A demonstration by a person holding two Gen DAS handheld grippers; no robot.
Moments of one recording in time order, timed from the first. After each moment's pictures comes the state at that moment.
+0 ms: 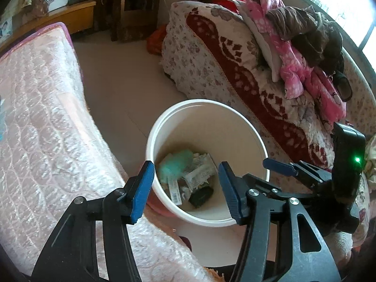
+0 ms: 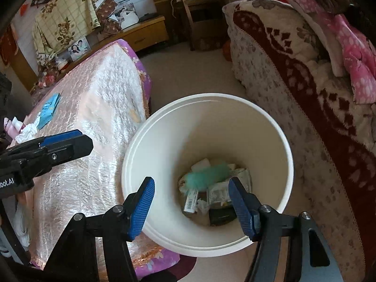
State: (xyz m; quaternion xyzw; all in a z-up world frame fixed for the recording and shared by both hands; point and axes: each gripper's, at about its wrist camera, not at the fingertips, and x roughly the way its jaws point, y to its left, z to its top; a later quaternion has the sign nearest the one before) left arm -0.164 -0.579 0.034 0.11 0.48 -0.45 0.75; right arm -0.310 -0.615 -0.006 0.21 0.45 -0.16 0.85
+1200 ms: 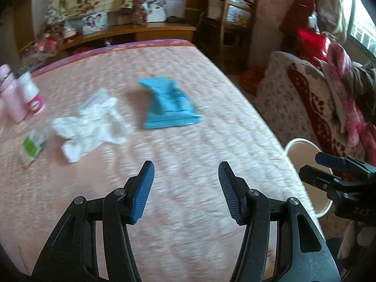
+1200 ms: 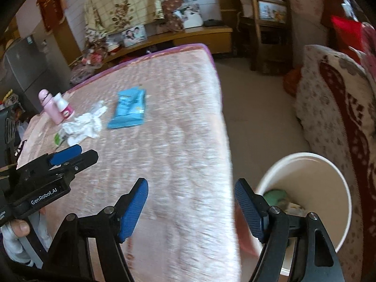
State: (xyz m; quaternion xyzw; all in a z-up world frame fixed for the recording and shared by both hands) left arm -0.090 -0.334 0.069 0.06 0.42 -0.24 0.87; right arm -0.179 -0.444 0.071 0.13 0.44 -0.05 0.89
